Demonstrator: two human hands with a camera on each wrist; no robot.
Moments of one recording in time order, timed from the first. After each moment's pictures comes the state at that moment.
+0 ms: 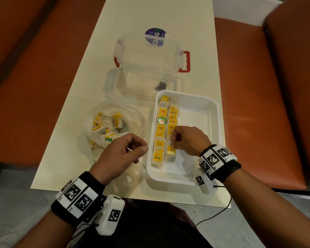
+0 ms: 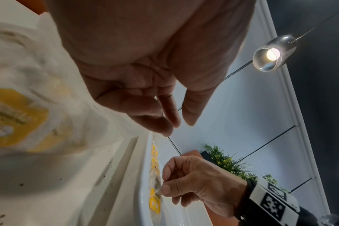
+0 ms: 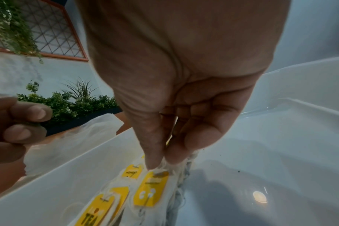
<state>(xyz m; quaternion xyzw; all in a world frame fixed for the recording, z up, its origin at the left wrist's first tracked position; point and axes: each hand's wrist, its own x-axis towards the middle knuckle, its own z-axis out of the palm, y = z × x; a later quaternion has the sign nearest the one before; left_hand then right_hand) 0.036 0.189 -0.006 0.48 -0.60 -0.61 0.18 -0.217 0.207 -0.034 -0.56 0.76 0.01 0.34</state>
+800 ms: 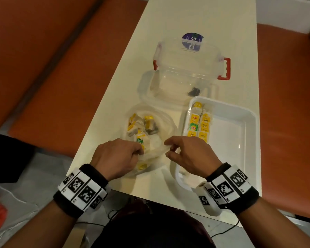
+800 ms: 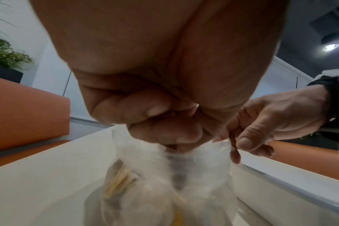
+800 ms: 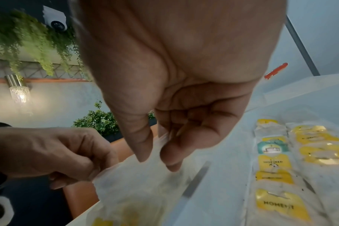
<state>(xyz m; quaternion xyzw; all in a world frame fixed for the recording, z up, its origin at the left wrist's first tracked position) 0.107 0.163 0.003 0.53 -0.81 -0.22 -0.13 -0.123 0.199 0.004 -0.68 0.66 0.01 0.32</state>
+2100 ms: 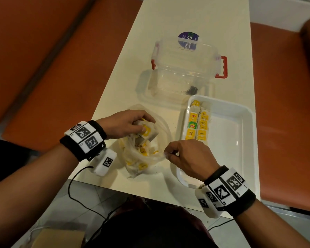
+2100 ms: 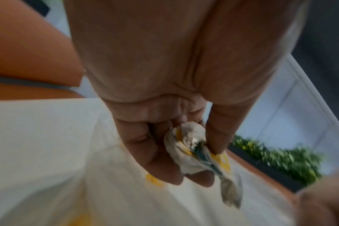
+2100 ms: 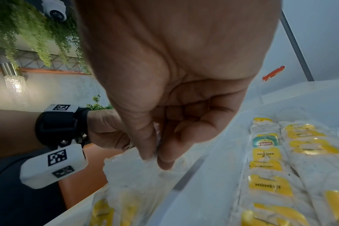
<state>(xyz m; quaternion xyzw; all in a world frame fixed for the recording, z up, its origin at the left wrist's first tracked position) 0.099 0.072 -0.005 0.40 -0.72 -0.57 -0.02 -0.113 0.212 0.001 -0.68 0.67 0.02 0.29</state>
